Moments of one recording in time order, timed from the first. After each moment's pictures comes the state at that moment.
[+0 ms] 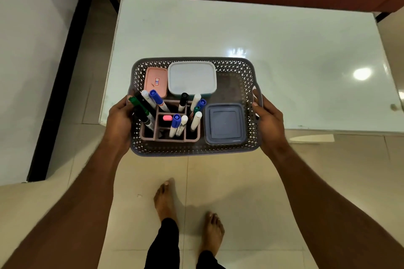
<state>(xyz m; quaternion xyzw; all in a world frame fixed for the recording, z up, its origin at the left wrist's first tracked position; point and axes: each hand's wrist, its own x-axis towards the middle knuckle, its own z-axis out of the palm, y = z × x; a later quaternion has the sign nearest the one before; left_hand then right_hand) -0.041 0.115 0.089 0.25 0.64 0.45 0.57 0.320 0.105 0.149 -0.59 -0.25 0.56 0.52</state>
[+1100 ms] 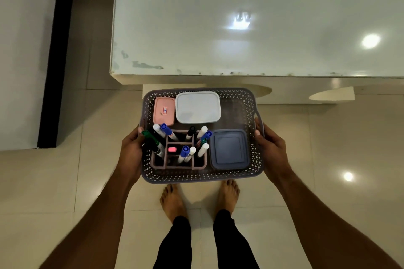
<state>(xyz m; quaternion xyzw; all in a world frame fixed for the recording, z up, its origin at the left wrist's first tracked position) -0.075 -0.074 0.052 0.12 0.63 0.42 0.65 0.273 -0.092 0.046 -0.64 -0.22 0.59 0.43</state>
